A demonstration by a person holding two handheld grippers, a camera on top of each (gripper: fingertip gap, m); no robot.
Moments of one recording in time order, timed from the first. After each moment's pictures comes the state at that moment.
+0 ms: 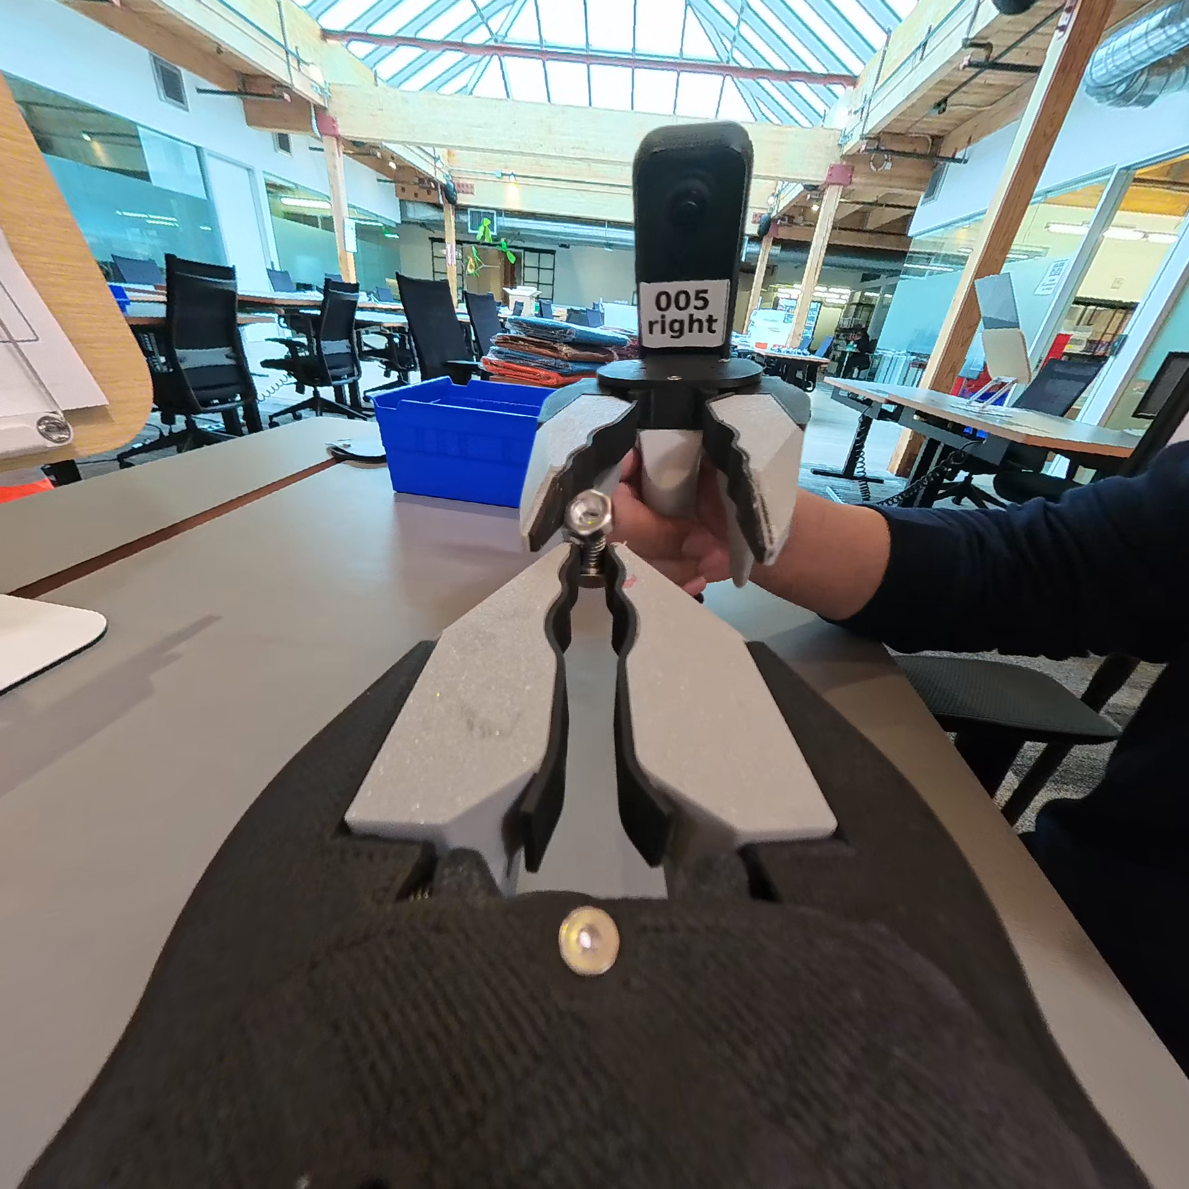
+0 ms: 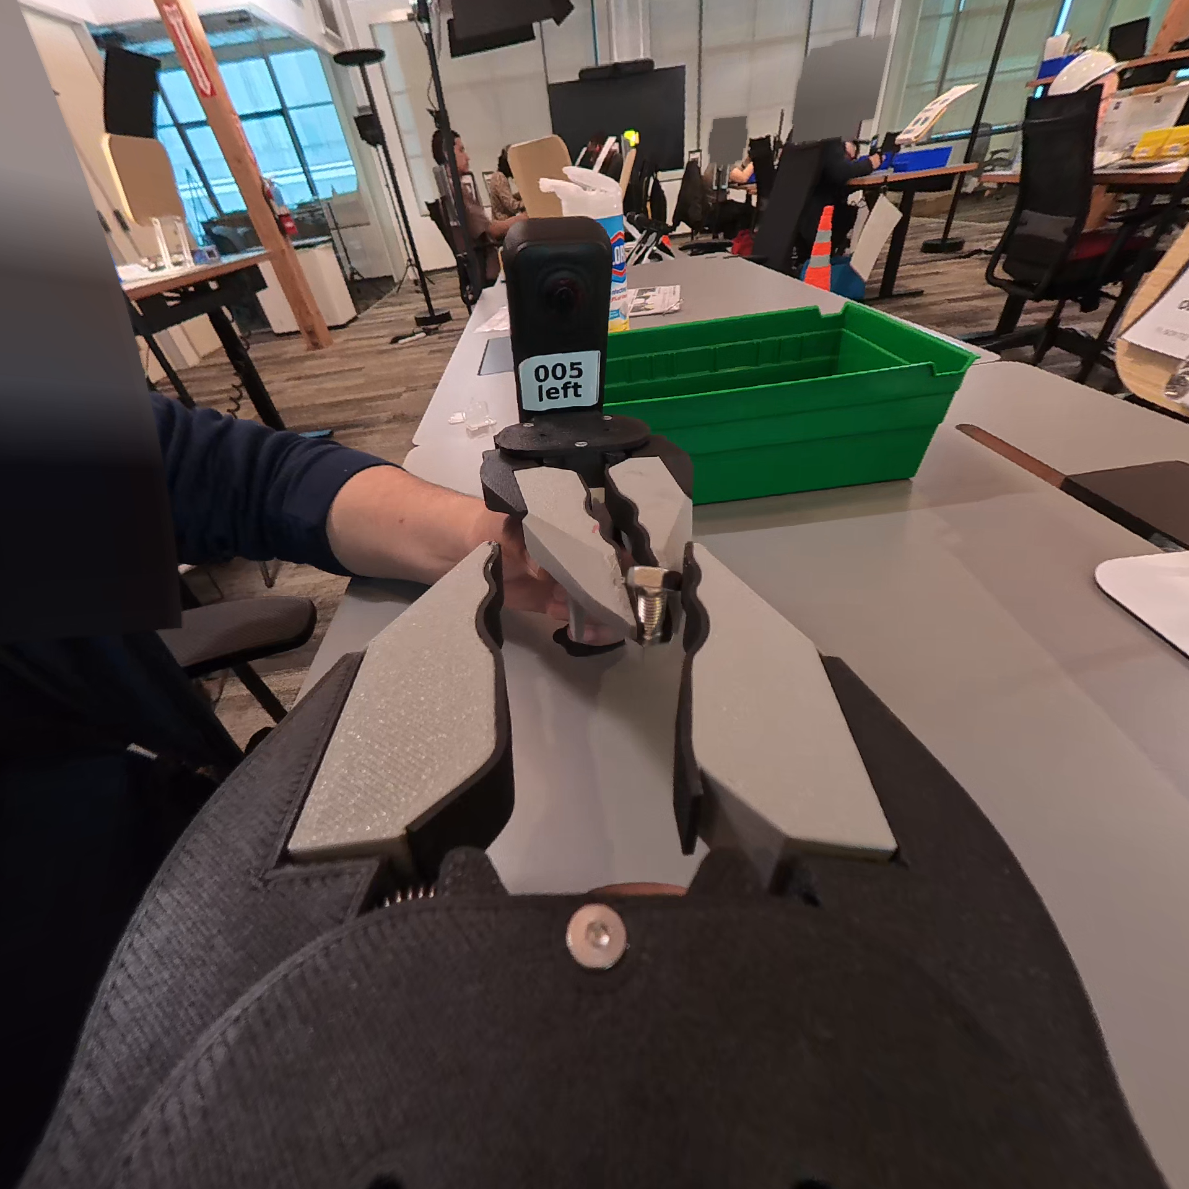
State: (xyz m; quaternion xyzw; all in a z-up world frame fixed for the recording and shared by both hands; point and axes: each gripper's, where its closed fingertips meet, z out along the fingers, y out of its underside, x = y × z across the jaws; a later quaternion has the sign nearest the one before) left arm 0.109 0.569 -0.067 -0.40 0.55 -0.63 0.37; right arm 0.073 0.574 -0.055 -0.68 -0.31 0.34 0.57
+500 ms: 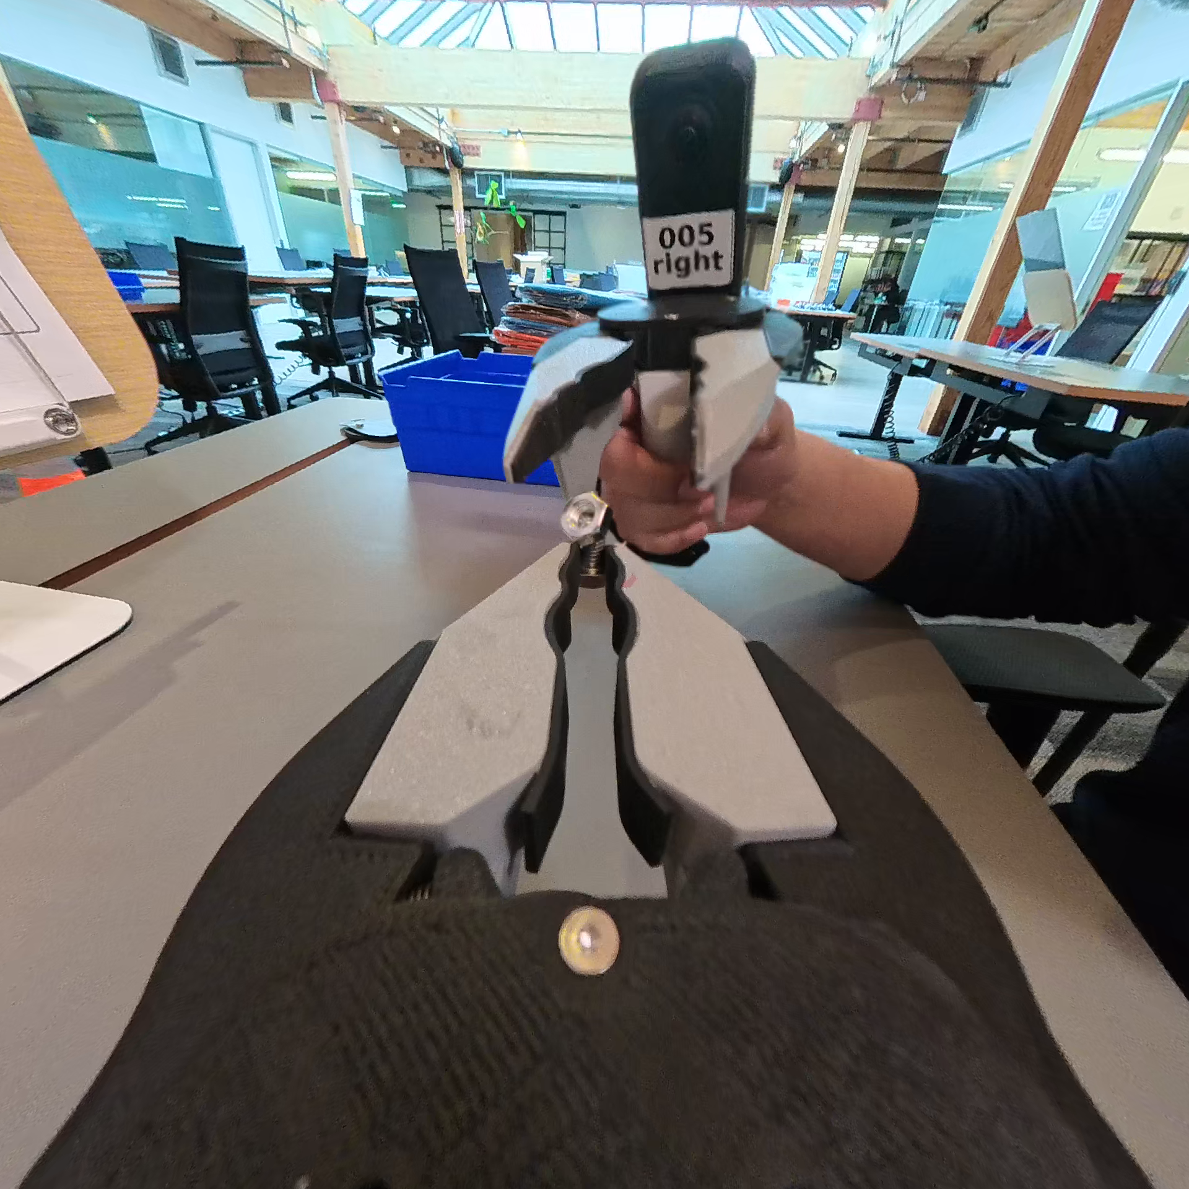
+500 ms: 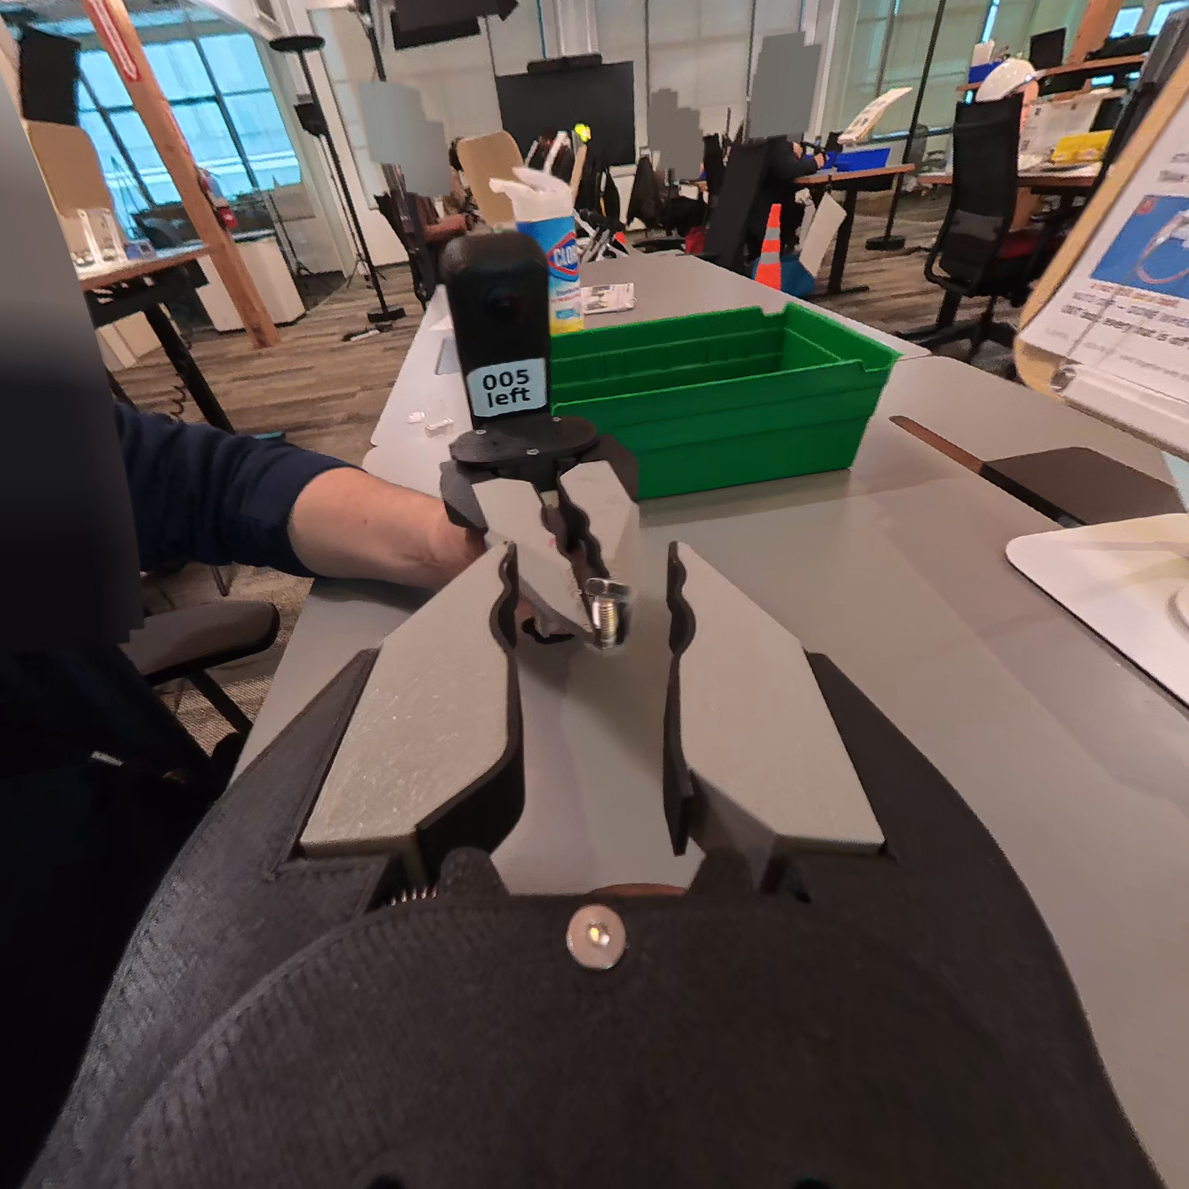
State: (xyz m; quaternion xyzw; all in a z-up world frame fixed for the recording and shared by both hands) left arm 0.112 0.568 -0.076 -0.41 0.57 -0.60 0.38; right arm 0.096 0.578 -0.050 -0.69 -0.29 0.31 0.58
